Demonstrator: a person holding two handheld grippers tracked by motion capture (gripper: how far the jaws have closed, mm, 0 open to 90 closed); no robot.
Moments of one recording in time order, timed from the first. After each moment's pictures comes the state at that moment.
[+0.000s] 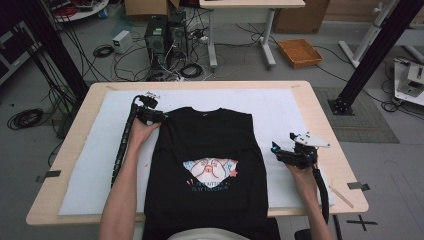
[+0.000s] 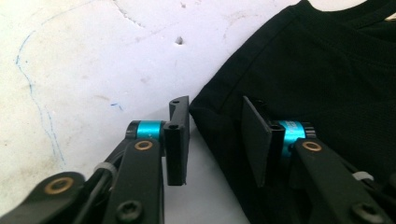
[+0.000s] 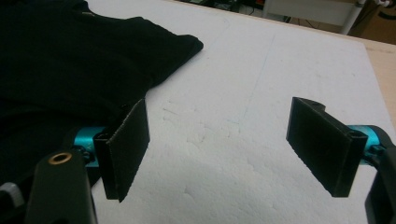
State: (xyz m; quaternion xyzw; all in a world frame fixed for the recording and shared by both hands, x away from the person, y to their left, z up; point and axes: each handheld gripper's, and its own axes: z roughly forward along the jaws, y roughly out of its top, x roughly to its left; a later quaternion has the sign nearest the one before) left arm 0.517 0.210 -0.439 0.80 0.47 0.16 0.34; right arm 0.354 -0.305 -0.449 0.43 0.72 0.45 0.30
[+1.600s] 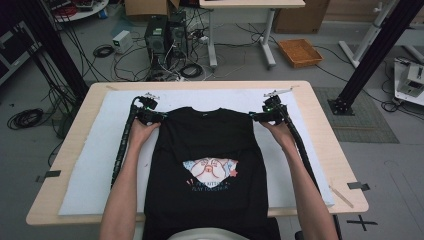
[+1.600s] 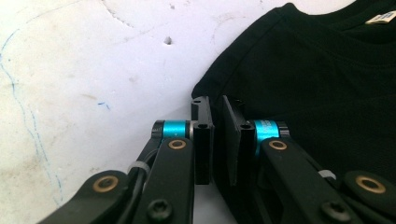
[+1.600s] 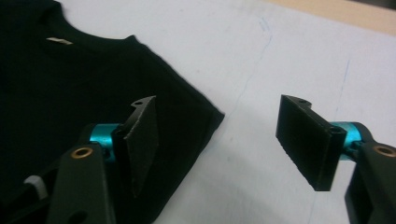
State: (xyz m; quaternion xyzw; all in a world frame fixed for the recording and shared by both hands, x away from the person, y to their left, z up) left arm 0.515 0.211 -0.441 0.79 0.47 0.15 0.36; right arm 0.501 -0.242 -0.410 0.46 0.79 0.37 0.18
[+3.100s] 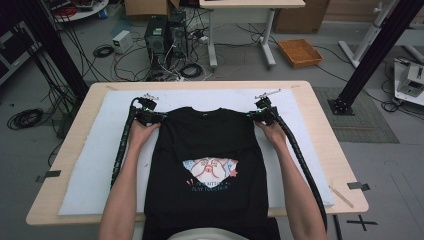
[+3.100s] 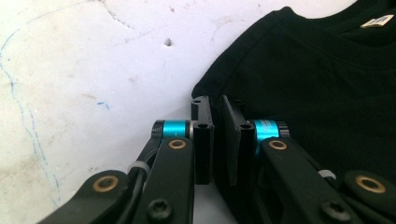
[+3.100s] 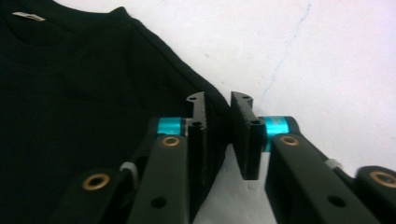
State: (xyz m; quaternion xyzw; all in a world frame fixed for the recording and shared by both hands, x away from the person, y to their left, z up) left arm 0.512 0.214 -0.445 0.79 0.47 0.15 0.37; right arm 0.528 -0.226 -0.443 0.46 0.81 0.35 0.13
